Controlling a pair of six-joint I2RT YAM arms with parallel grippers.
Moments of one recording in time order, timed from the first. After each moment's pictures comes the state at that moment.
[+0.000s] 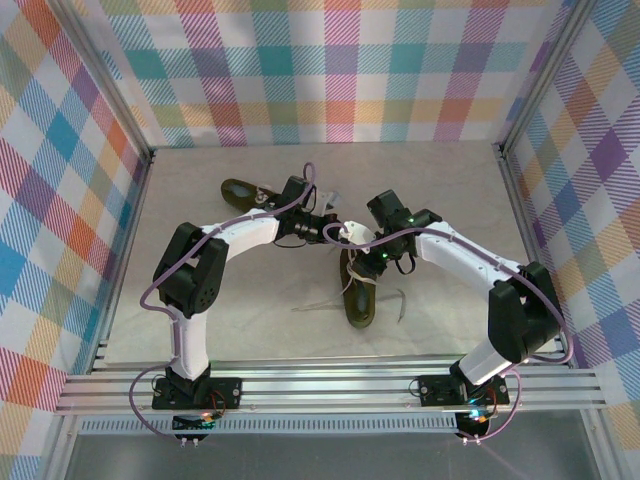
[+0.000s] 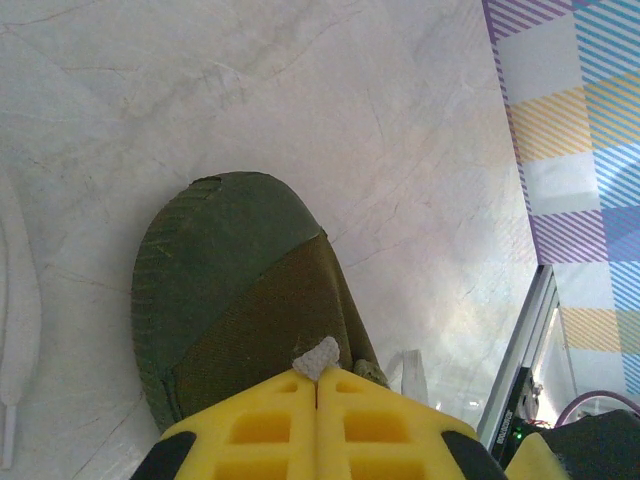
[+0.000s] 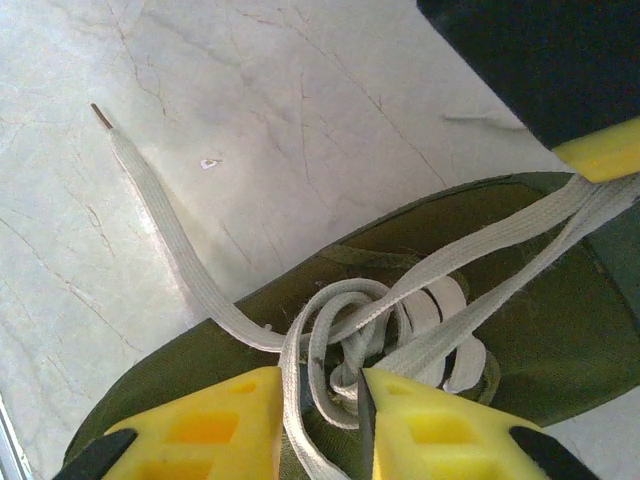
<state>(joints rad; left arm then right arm) -0.53 1.98 1.36 -0.21 0.70 -0.47 0.57 1.56 1.15 -0.76 -0.35 -0.50</state>
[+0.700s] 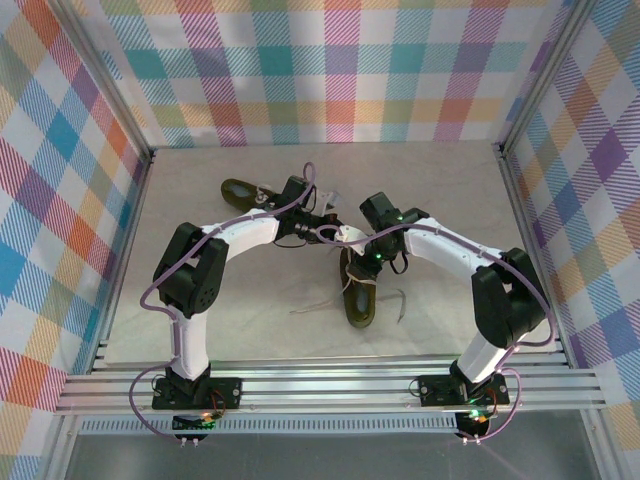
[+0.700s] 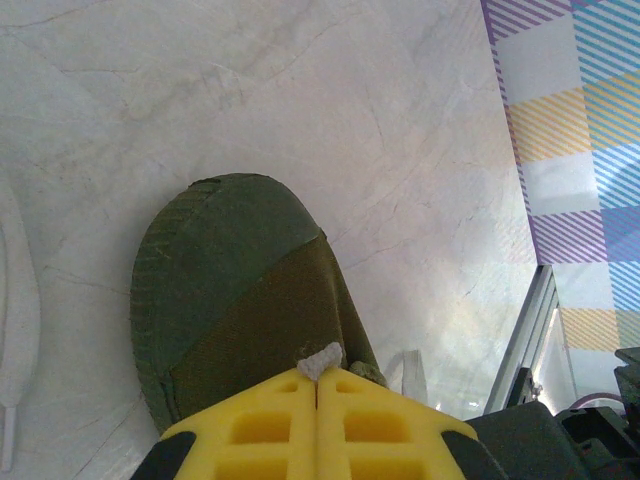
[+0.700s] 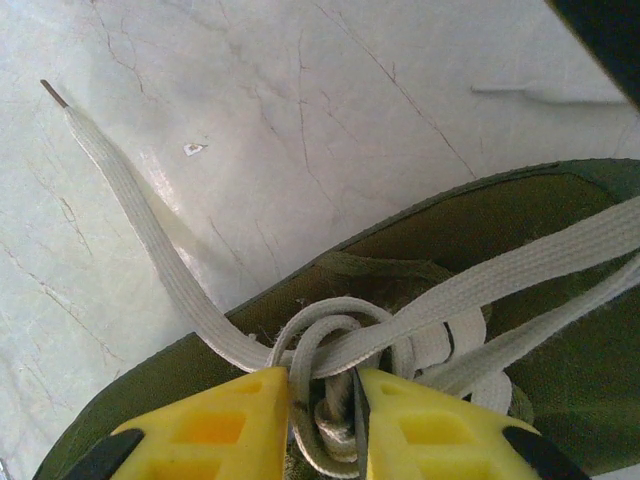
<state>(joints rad) -0.53 1.98 1.36 -0.21 0.70 -0.47 0.58 1.66 1.17 -0.76 -0.35 -0.50</state>
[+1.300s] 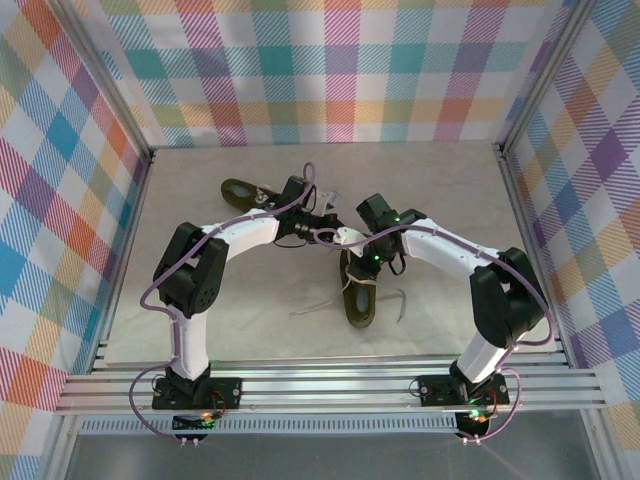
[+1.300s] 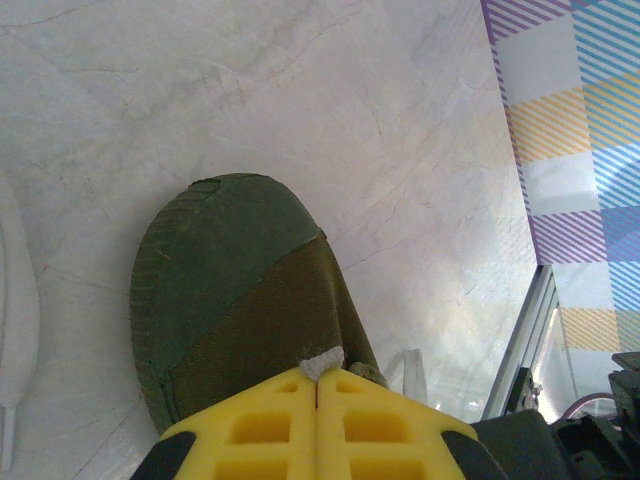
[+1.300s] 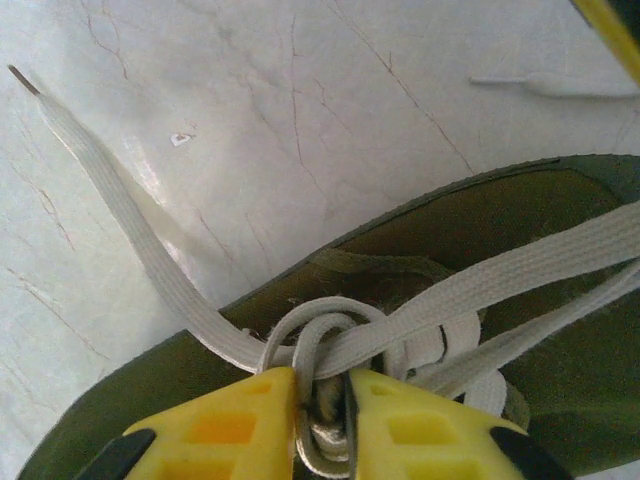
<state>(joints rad) -0.53 1.98 1.36 -0.21 0.70 -0.47 0.60 1.67 1.17 -0.76 -0.30 -0.50</state>
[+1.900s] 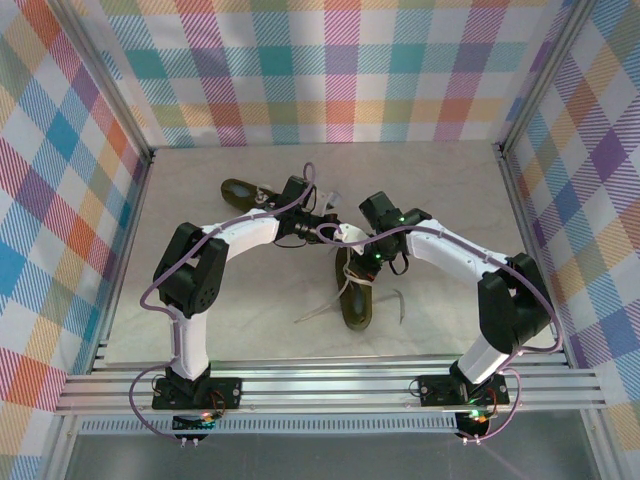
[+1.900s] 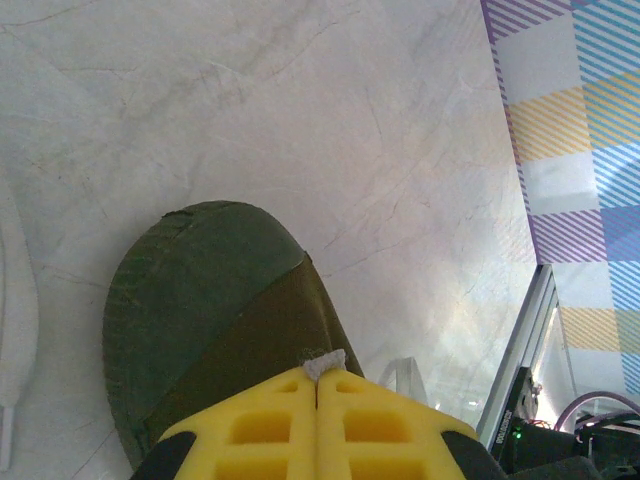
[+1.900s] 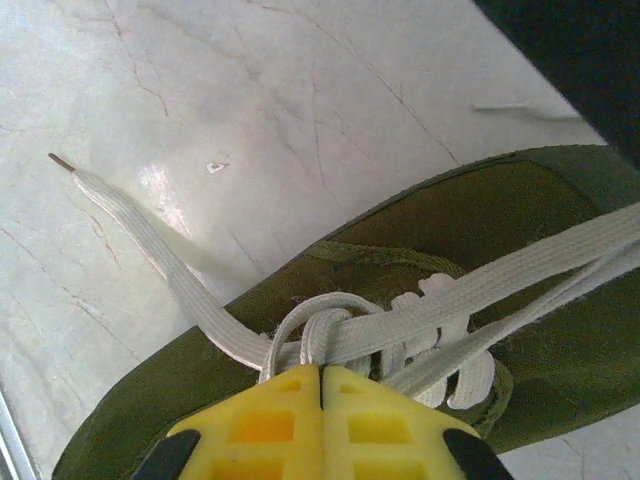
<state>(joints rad) -0.53 1.98 1.36 -0.21 0.70 -0.47 0.59 1.62 1.17 -0.76 -0.36 -0.45</state>
